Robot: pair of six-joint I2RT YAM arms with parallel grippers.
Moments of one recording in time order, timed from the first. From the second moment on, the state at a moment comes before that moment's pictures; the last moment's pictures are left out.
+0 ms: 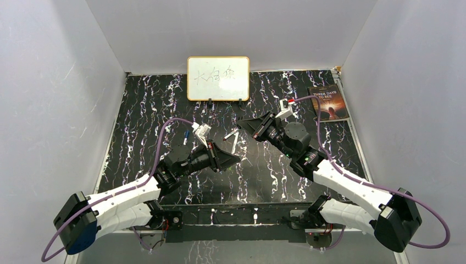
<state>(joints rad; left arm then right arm) -0.88 0.95 0.42 0.48 0.27 -0.85 0.72 1.02 0.67 0.36 0.00 1.00</state>
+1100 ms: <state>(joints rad) -0.88 0.95 0.42 0.47 0.27 -0.85 0.72 1.00 0.66 0.36 -0.03 1.00</state>
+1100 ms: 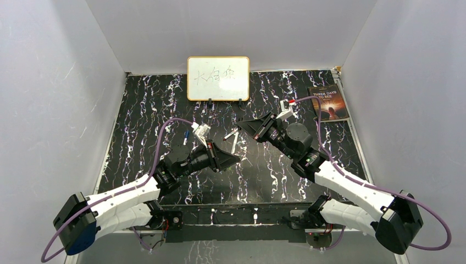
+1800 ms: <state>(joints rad) -0.88 0.93 0.42 0.47 0.27 -0.85 0.71 1.01 0.66 0.36 -0.03 0.99</state>
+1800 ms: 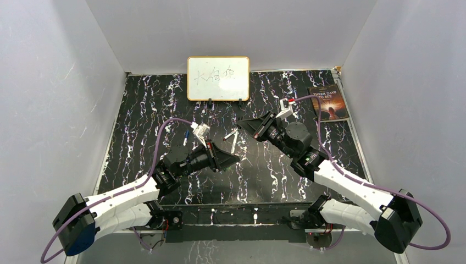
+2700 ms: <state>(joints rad) -0.88 0.93 0.42 0.47 0.27 -0.84 0.71 1.03 0.68 0.37 -0.05 0.98</state>
